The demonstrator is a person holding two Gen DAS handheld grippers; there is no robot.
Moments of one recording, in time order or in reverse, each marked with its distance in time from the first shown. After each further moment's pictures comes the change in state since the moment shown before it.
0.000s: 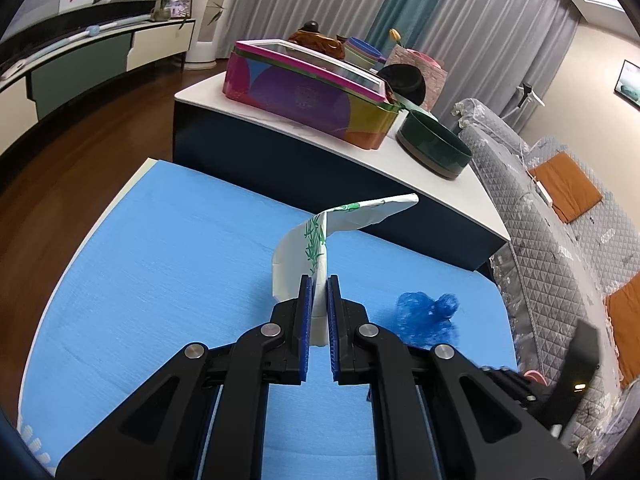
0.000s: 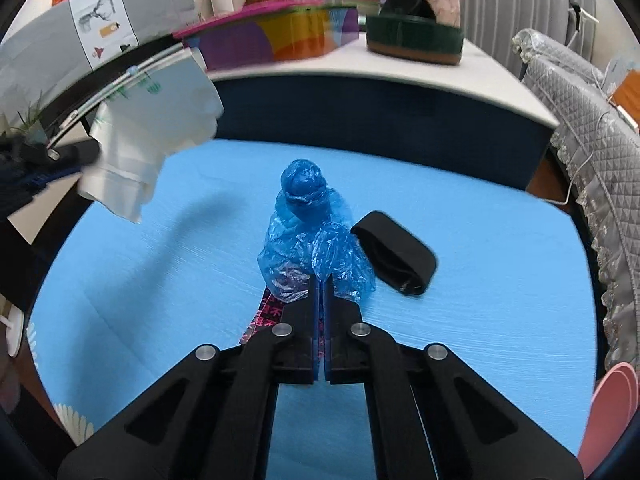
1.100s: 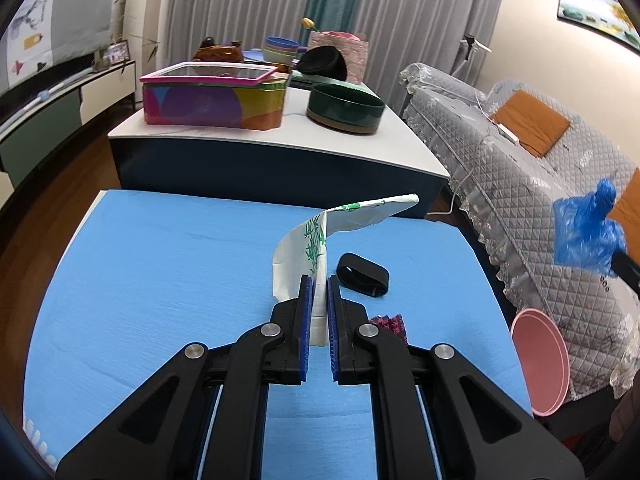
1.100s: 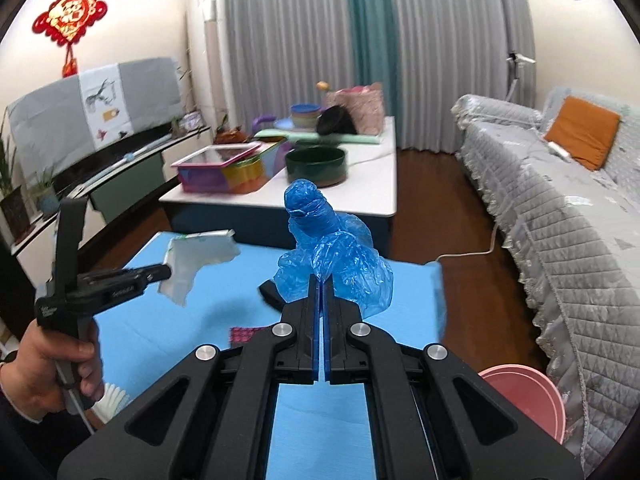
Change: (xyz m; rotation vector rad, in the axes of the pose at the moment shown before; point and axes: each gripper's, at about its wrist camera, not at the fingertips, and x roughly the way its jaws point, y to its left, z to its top) left arm -0.023 -0.093 -0.052 0.253 -0.007 -0.031; right arm -0.216 -0.095 -0.033 0.066 -0.325 -0.087
